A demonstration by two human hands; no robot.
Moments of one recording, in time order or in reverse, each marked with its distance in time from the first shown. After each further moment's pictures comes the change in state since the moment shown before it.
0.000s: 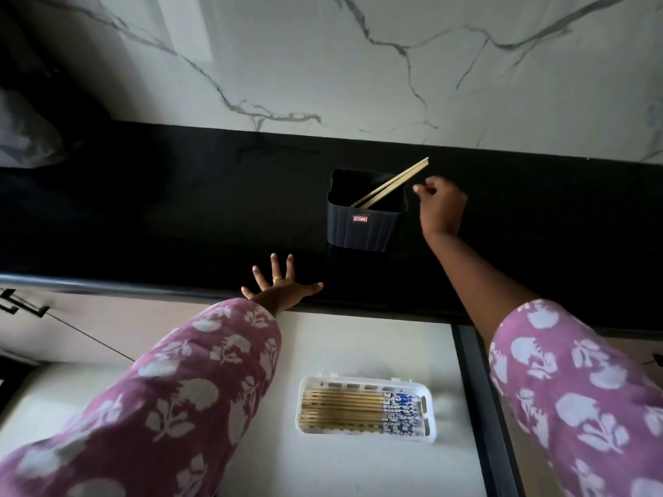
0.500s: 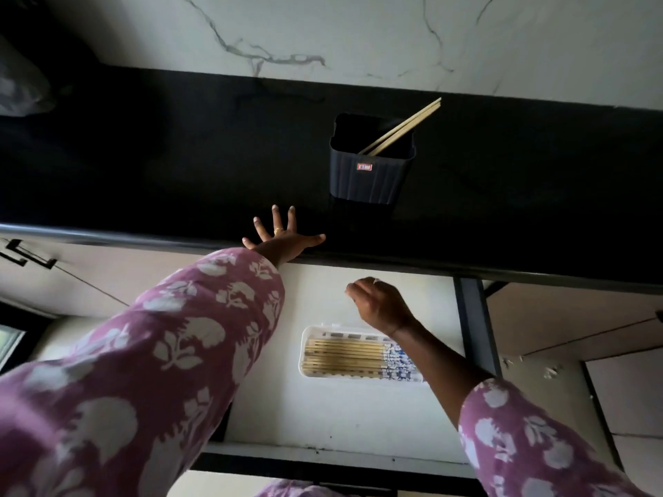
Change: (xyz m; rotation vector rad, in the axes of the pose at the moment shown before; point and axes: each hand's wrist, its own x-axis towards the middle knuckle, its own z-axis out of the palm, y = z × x) left_hand -0.003 -0.001 0.001 -0.008 0.024 0.010; right_hand -0.220 0.062 0.025 -0.239 -0.448 -0.883
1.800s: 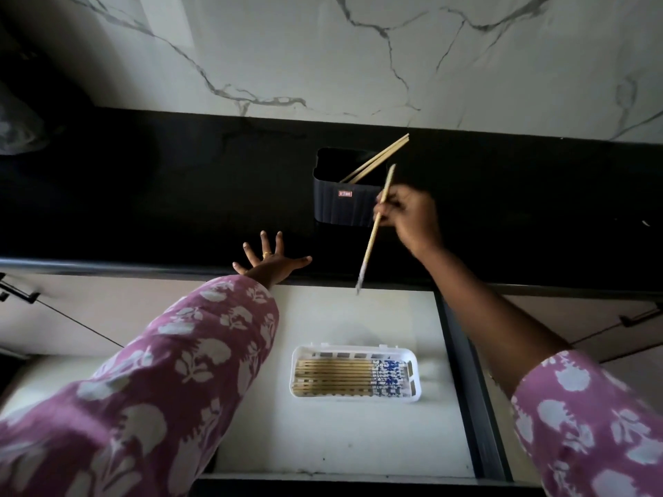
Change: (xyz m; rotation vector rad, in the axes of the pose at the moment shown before) left_hand -0.005 0.002 0.001 -0.008 0.037 -0.011; right_hand 0.095 0.059 -0.122 0.872 0.317 0.698
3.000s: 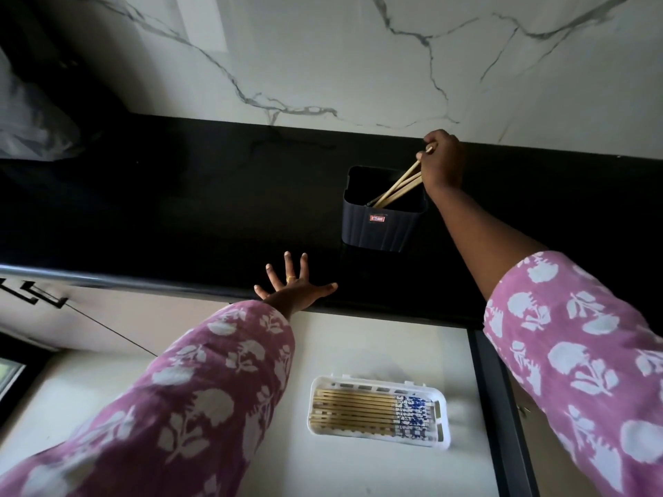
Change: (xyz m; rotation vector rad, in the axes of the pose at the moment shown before) left_hand 0.009 -0.002 -0.001 0.014 -0.077 0.008; right_hand 0.171 0.003 0.022 -0.433 0.322 -0.035
